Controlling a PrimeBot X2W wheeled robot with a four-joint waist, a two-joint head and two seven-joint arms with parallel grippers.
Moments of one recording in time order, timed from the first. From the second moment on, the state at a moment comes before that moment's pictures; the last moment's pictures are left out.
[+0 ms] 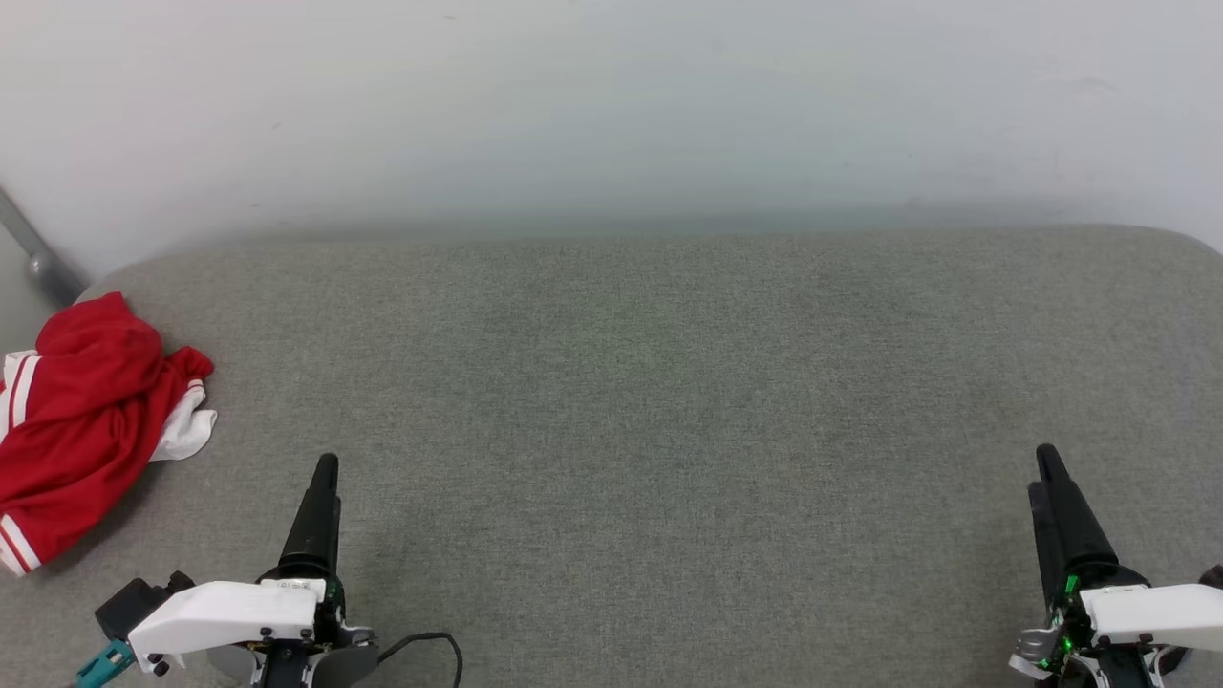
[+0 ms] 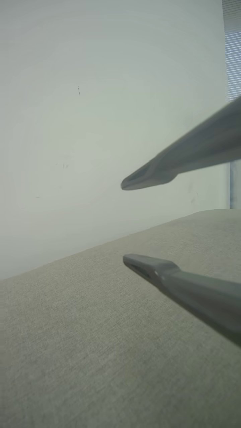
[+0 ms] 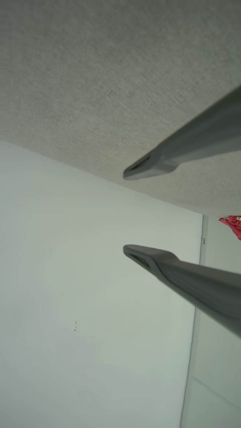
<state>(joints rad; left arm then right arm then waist) -0.06 0.05 0.10 0.21 -1.41 -0.08 0.04 -0.04 -0.05 -0.12 0.22 1.40 0.13 0.04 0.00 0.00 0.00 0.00</state>
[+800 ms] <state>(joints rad) -0.03 0.05 -0.01 0.13 -0.91 0.06 -0.05 0.01 -0.05 -0.08 0.08 0.86 0.13 -0.05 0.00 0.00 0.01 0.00</state>
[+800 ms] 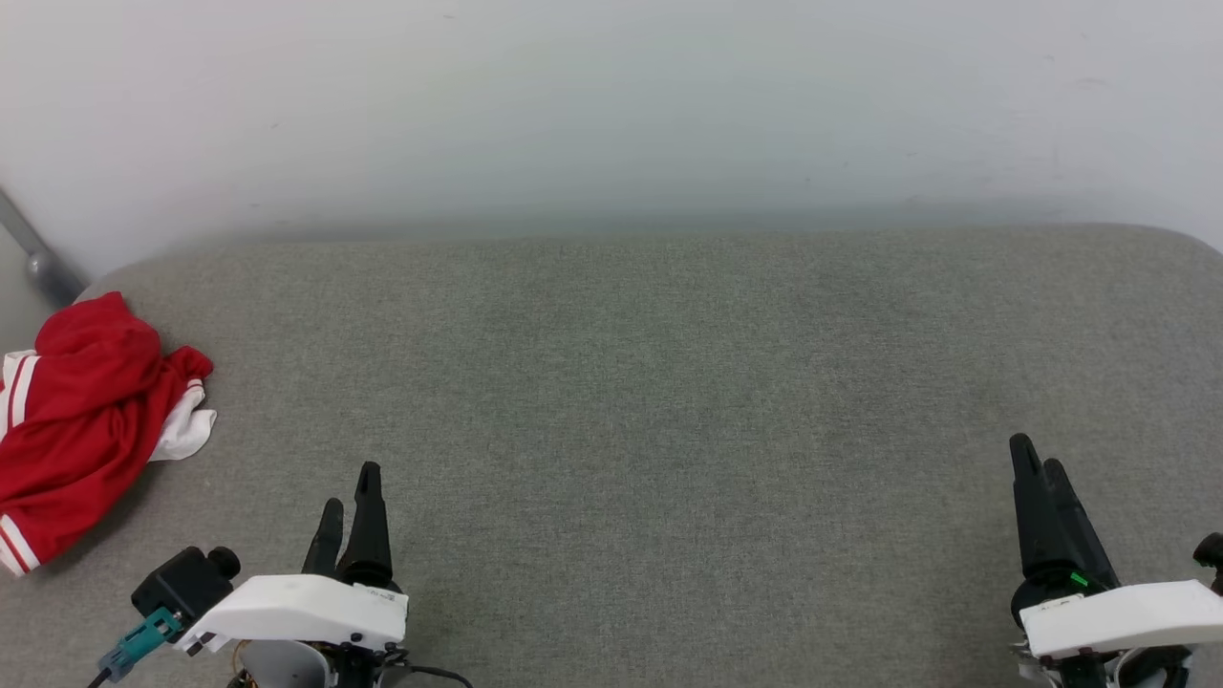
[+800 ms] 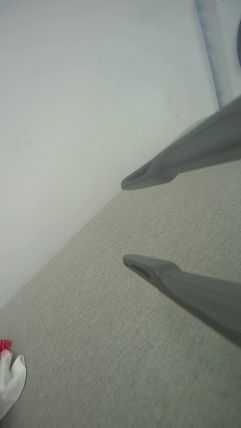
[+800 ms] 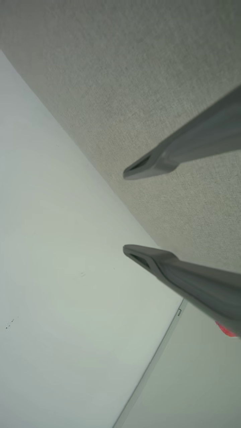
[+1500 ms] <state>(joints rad) -0.01 0.07 -0.10 0.09 -0.59 0.15 -0.12 0.05 -0.05 -0.06 0.03 0.55 0.13 -0.12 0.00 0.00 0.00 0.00</state>
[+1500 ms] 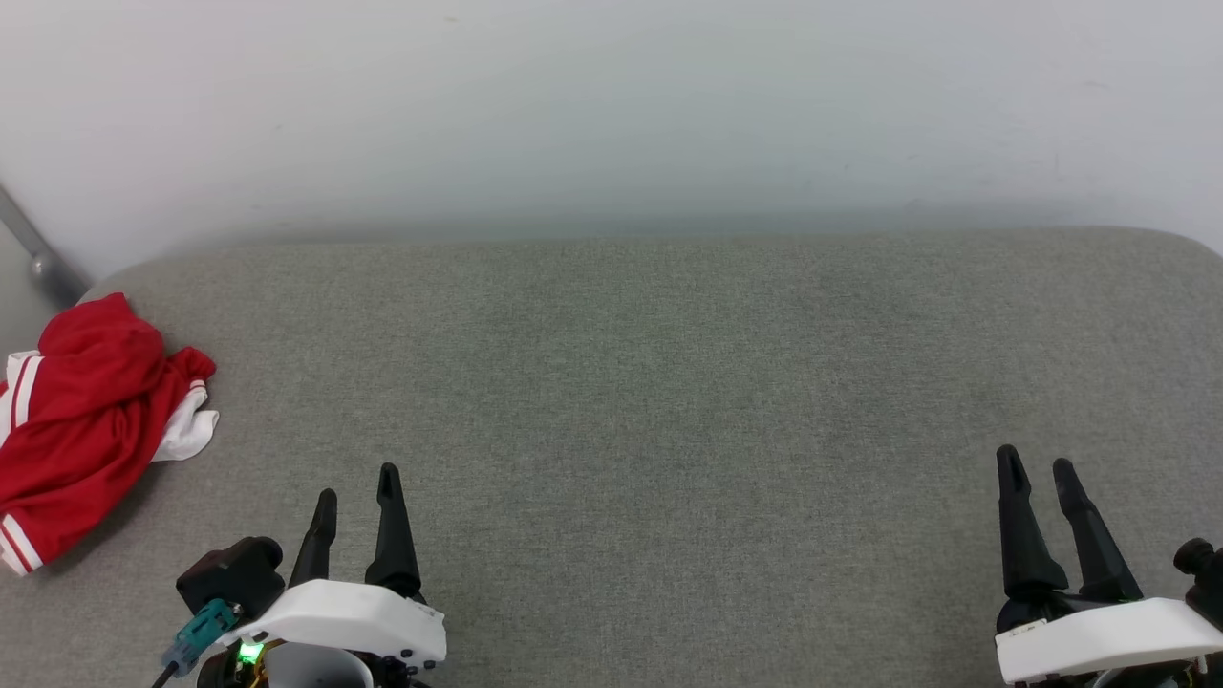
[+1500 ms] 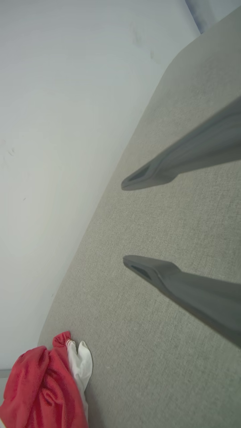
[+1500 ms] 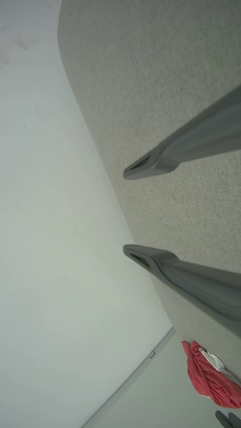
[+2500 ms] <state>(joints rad) 0.02 0.10 -0.19 0.05 -0.30 0.23 -0.20 0.11 -0.05 -0.05 -0.02 0.25 0.13 -0.19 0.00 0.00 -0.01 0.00</state>
